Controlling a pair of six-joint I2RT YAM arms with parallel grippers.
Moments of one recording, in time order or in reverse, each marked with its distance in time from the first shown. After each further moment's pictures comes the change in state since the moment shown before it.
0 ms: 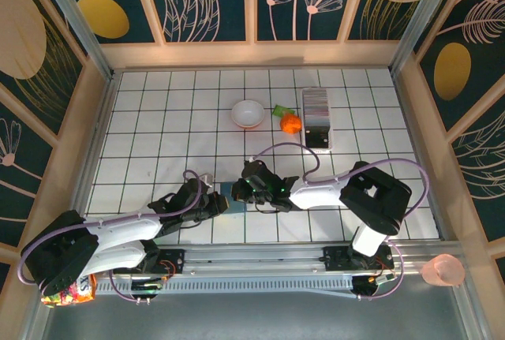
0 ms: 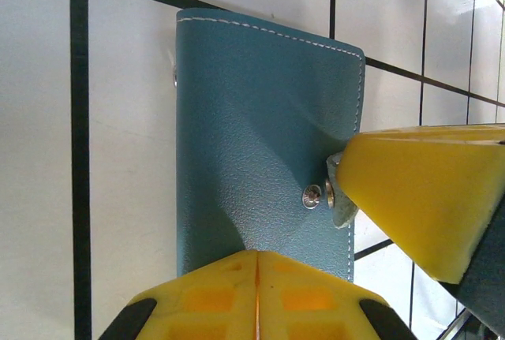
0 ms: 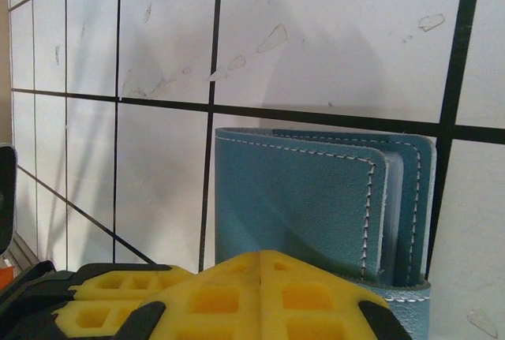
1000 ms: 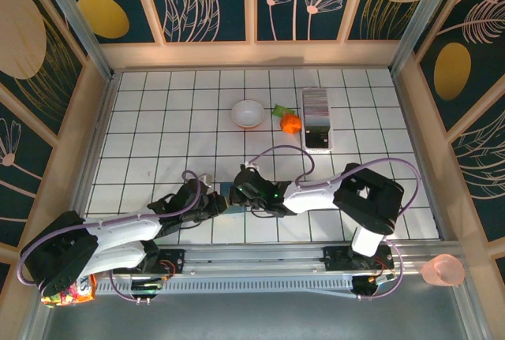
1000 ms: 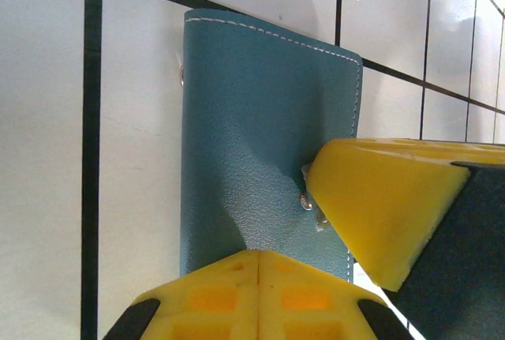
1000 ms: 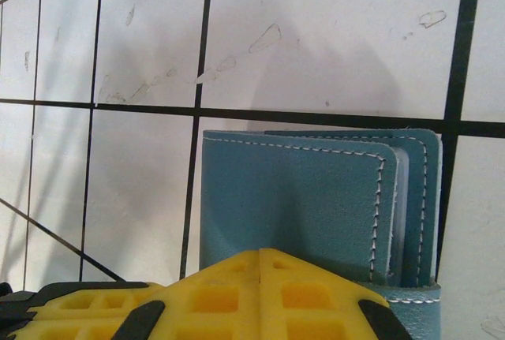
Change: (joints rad) left arm 0.000 -0.005 -0.007 0.005 -0.008 -0.024; right arm 0.079 0.045 0.027 -0.023 0.158 0.009
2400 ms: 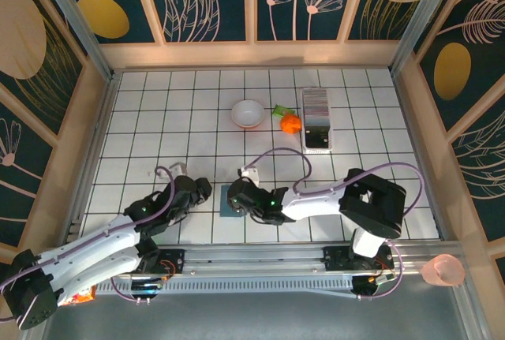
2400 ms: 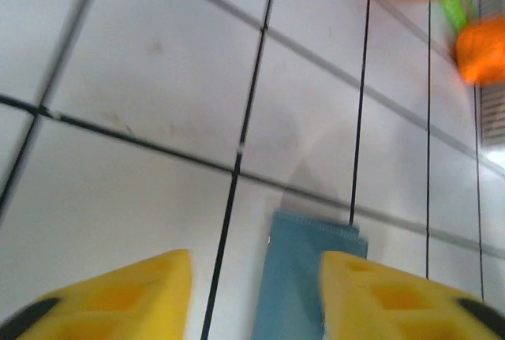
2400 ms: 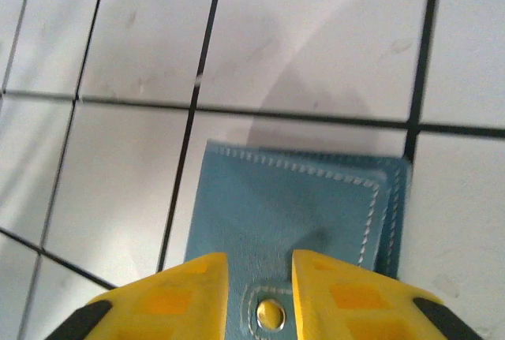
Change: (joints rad) left arm -0.002 -0.354 0.168 -0.520 -0.461 -0.019; right arm 0.075 -0.050 0.038 -0.121 0.203 -0.082
